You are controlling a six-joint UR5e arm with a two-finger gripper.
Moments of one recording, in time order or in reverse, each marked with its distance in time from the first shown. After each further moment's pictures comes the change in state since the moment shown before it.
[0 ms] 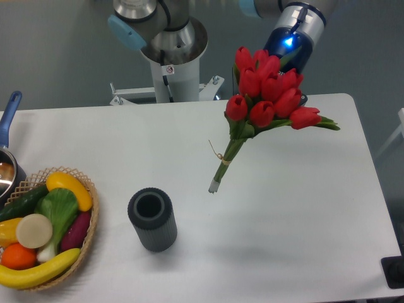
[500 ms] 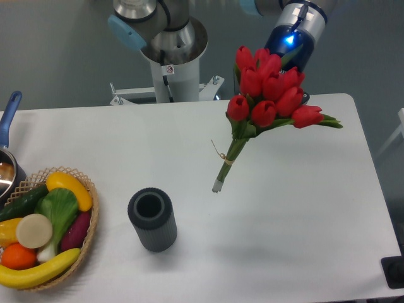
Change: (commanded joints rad) arm -0.003 0.009 0.008 -0.002 0.077 0.000
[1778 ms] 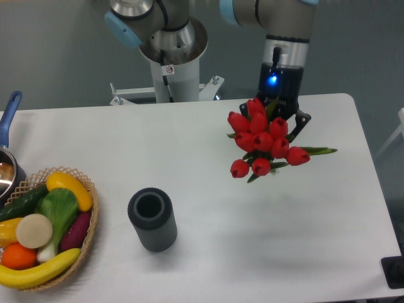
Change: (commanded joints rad) arm -0.130 -0.040 -0.052 -0.005 0.758 0.271
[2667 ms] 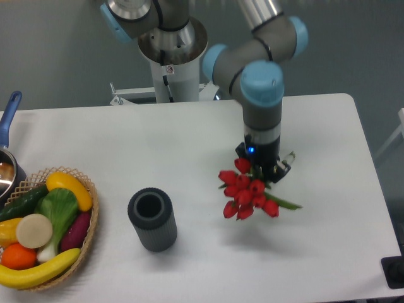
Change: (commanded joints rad) arm -0.202 -0.347 0.057 0.001 0.503 0.051
